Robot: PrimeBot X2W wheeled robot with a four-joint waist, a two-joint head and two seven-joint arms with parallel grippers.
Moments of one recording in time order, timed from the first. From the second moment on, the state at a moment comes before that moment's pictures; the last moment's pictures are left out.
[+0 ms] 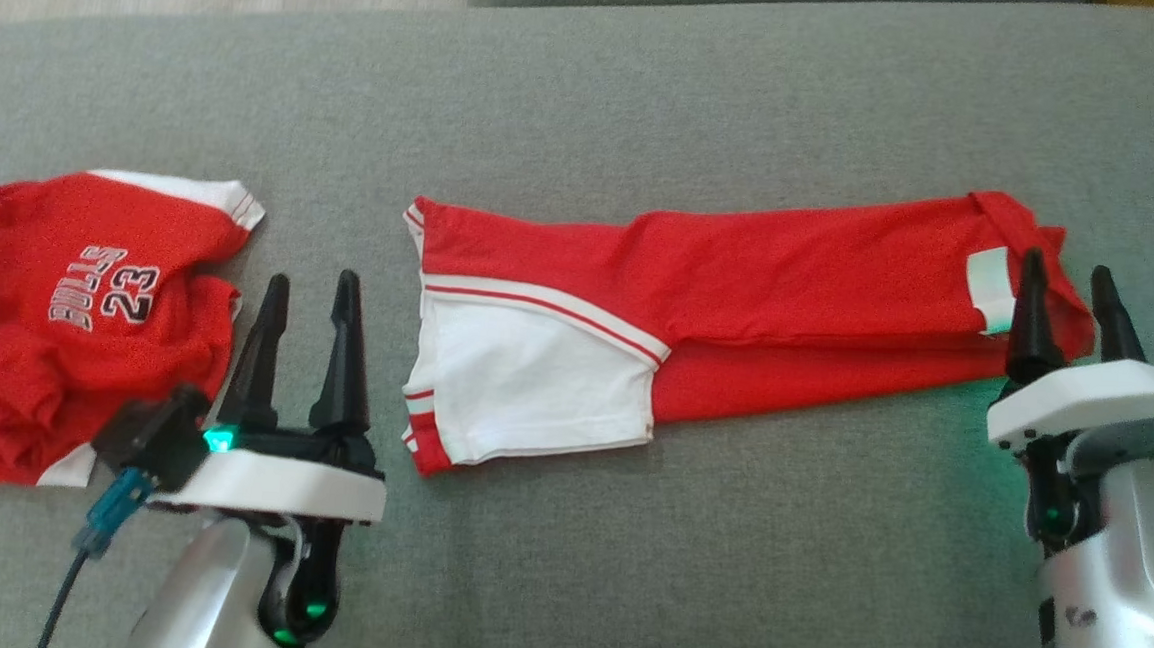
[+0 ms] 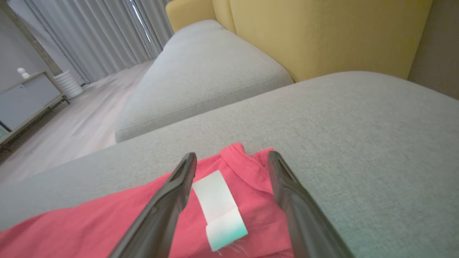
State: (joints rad) left arm -0.22 0.15 -0.31 0.24 -0.63 -0.06 -0.26; right arm -0.40 -0.12 -0.11 0.58 0.32 0.13 -0.11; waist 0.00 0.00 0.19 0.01
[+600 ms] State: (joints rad) left arm -0.26 0.10 -0.28 0.30 -0.58 -0.11 -0.26; right arm -0.59 -0.06 -0.49 0.93 0.06 0.13 0.00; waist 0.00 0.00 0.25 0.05
